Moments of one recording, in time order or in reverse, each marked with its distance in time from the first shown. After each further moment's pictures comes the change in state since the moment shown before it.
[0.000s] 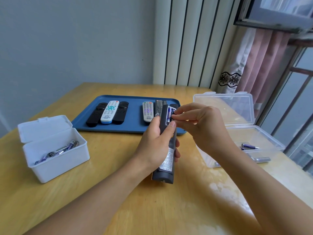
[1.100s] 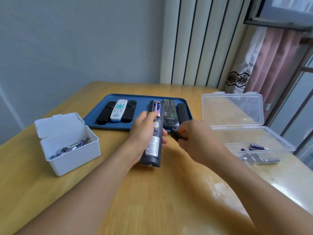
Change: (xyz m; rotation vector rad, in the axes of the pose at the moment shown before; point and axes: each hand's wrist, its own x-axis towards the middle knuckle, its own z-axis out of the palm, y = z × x) left_hand 0.015 0.010 -0.040 -0.092 0.226 -0.169; right_hand -0.010 -0.035 0.021 -0.564 -0.408 0.240
